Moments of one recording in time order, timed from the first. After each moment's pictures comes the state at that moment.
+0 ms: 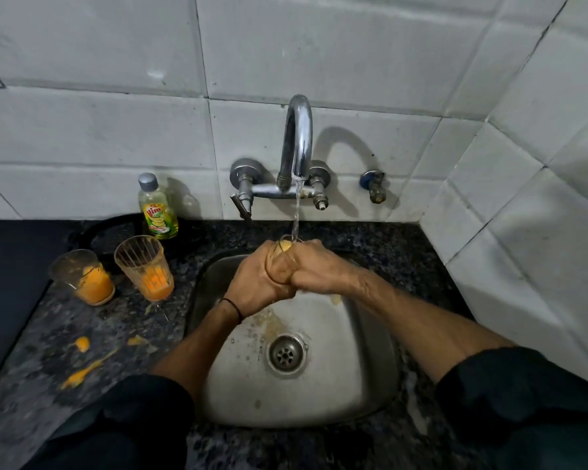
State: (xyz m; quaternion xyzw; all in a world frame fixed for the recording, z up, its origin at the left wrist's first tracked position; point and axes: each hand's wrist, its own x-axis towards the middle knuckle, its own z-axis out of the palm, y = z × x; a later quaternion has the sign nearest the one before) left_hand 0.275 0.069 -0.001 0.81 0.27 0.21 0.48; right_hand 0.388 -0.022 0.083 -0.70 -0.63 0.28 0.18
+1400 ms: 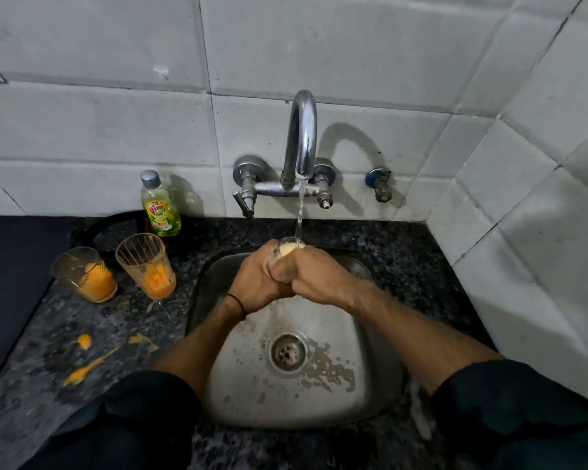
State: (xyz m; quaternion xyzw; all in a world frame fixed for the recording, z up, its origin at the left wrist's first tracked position) left_hand 0.273 0.066 0.005 0.81 0.30 0.18 0.47; right_hand 0.389 -0.021 0.059 -0.75 -0.62 0.21 0.13
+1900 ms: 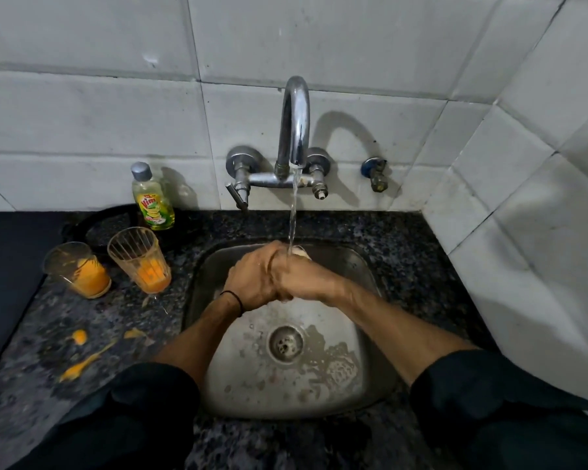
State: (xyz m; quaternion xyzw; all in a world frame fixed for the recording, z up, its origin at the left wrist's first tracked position) left_hand 0.271 0.068 -0.009 0.86 0.30 0.14 0.40; right_hand 0.373 -0.014 0.037 -0.75 -0.54 0.32 0.19
